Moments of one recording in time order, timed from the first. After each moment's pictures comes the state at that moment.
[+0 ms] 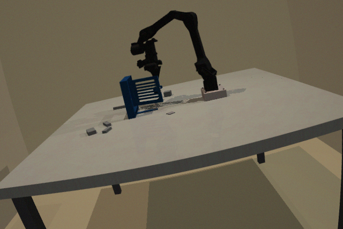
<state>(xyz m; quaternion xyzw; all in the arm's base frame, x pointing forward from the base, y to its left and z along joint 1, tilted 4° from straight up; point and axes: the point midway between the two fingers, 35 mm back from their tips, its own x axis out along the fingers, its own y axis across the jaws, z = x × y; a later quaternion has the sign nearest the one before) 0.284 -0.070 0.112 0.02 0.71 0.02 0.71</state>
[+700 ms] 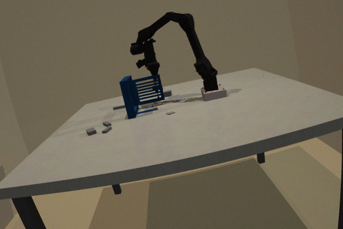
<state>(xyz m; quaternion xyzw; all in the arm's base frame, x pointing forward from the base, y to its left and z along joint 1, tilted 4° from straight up) 0.300 -0.105 0.110 -0.09 0.69 0.13 0.70</state>
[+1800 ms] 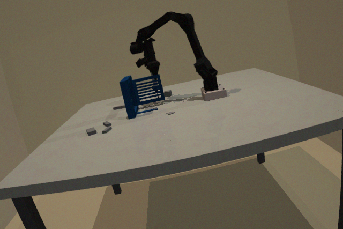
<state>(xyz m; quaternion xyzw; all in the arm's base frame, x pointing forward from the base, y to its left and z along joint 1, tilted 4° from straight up) 0.300 -0.106 0.115 -0.10 0.70 0.14 0.70</state>
